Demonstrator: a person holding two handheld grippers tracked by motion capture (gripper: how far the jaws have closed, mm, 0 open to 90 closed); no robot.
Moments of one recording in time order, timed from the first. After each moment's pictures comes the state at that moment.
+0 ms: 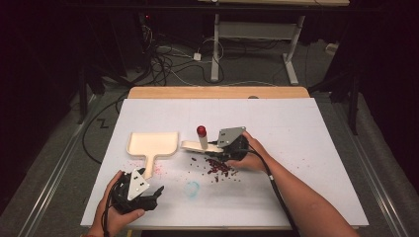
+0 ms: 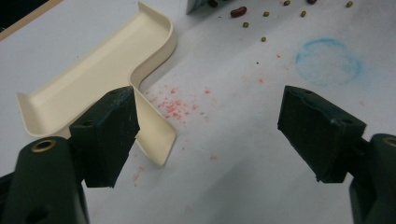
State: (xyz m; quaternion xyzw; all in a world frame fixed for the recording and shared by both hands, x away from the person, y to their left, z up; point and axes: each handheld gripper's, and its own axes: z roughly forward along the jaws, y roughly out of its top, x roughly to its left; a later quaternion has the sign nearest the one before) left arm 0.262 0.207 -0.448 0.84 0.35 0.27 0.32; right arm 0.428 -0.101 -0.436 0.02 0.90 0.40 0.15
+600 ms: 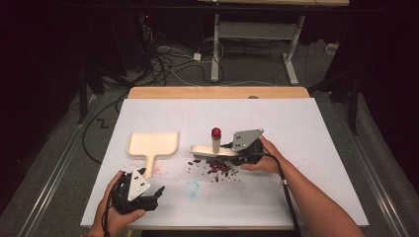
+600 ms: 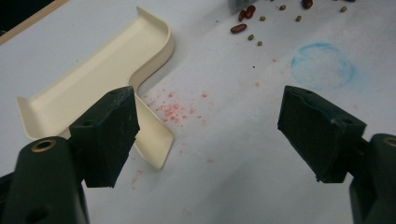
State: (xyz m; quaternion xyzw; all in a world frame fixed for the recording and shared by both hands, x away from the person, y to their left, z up) left arm 0.260 0.205 -0.445 0.84 0.35 0.27 0.32; right arm 0.412 -0.136 -0.421 0.00 0.90 0.41 0.15
